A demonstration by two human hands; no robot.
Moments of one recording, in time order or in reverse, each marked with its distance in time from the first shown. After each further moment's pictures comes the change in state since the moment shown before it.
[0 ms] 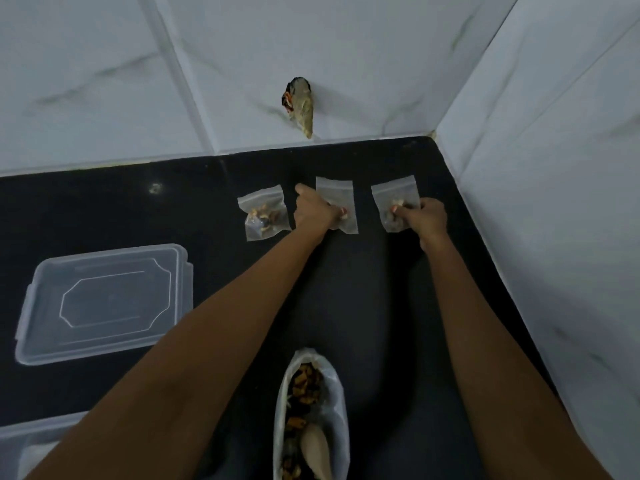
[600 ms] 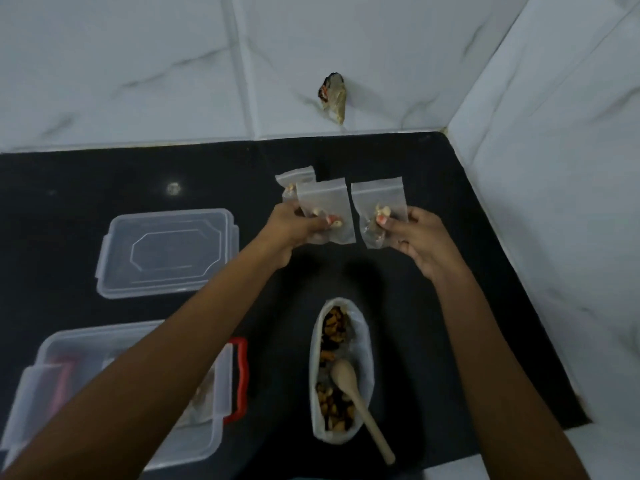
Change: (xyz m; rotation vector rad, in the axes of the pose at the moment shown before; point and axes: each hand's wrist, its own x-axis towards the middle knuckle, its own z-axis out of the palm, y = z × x) left_hand -0.128 -0.040 -0.112 -0.346 -0.305 0.009; right_hand -0.166 -0.010 -0.007 0.274 -0.397 0.018
